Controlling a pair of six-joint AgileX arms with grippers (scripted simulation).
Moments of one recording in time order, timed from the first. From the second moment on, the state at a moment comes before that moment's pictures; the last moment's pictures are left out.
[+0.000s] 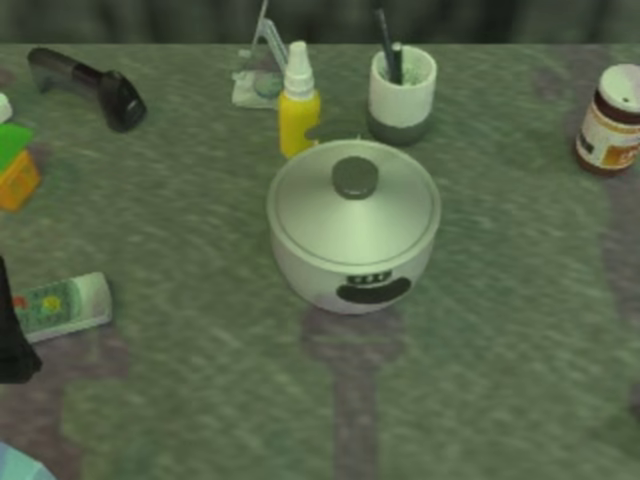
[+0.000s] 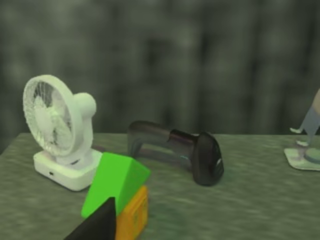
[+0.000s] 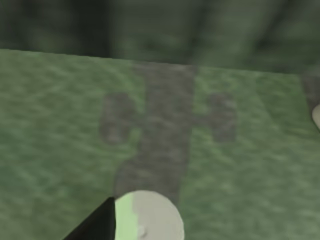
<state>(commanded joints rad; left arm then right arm) 0.00 0.00 0.00 0.00 0.00 0.00 -0.06 2.18 2.49 -1.17 0.00 -0.12</state>
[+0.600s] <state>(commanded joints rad) 0.00 0.00 0.00 0.00 0.00 0.00 -0.02 2.70 2.81 -1.49 -0.03 -0.21</state>
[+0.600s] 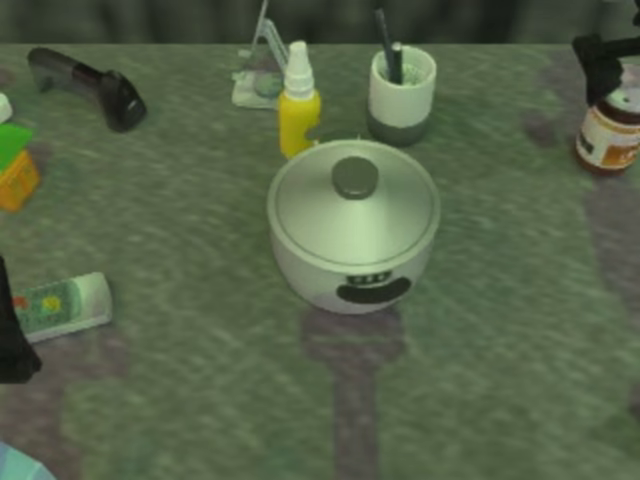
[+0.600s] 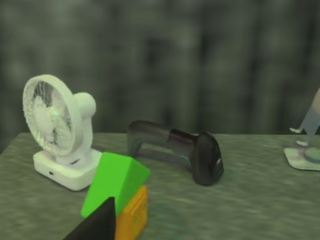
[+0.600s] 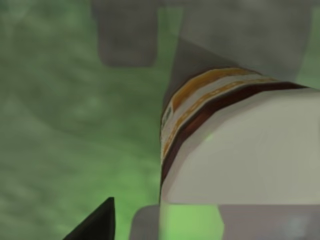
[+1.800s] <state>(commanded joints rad) 0.00 0.00 0.00 0.00 0.00 0.00 -0.01 2.67 2.55 -1.25 -0.03 -0.20</state>
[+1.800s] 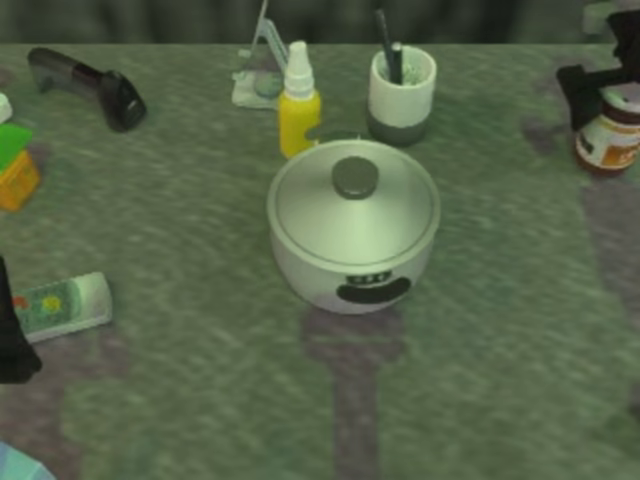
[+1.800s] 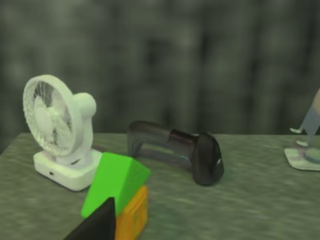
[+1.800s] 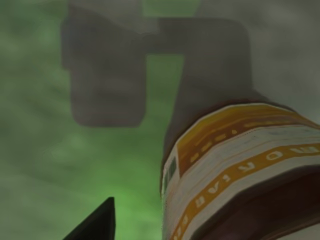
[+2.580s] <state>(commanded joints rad) 0.00 0.00 0.00 0.00 0.00 0.00 -0.01 2.67 2.55 -1.25 -0.03 -0.20</state>
